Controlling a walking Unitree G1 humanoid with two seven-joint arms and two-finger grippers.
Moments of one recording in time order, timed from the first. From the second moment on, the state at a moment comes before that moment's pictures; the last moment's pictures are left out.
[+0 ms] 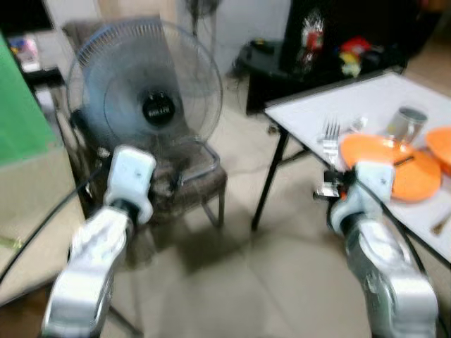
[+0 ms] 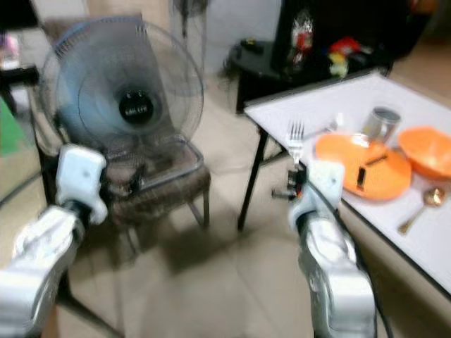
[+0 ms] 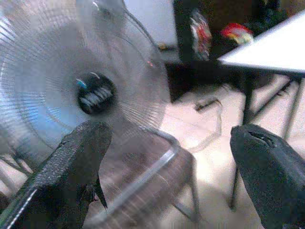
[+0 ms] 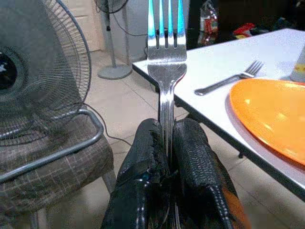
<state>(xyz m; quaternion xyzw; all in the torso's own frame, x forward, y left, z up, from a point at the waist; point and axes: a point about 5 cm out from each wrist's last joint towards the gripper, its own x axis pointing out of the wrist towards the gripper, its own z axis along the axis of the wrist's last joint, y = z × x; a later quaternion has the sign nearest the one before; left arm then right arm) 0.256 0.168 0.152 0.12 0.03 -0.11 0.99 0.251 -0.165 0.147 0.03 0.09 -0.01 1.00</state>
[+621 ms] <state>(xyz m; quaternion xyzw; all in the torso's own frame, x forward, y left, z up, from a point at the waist) 0.256 0.163 0.154 0.11 0.02 -0.10 0.99 0.251 -0.168 0.143 0.03 0.11 -0.03 0.99</state>
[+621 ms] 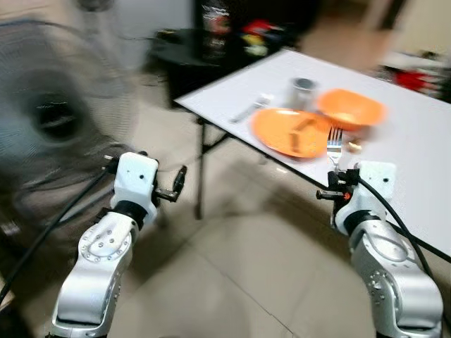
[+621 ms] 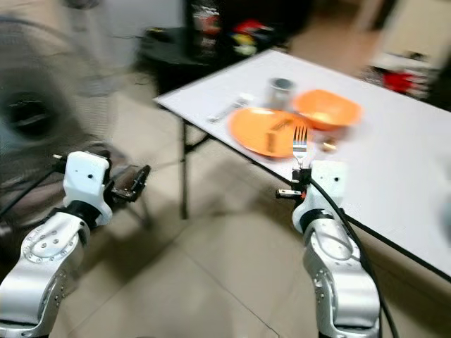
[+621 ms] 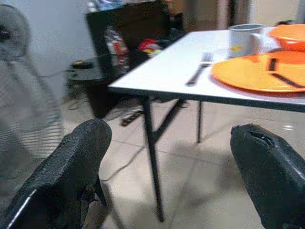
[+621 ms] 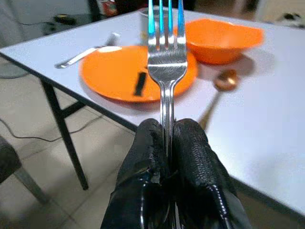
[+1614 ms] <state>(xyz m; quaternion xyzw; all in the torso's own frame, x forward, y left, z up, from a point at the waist) 0.260 0.165 0.153 0.09 0.01 -0.09 0.99 0.254 -0.169 0.148 0.01 0.11 -0.04 0.99</state>
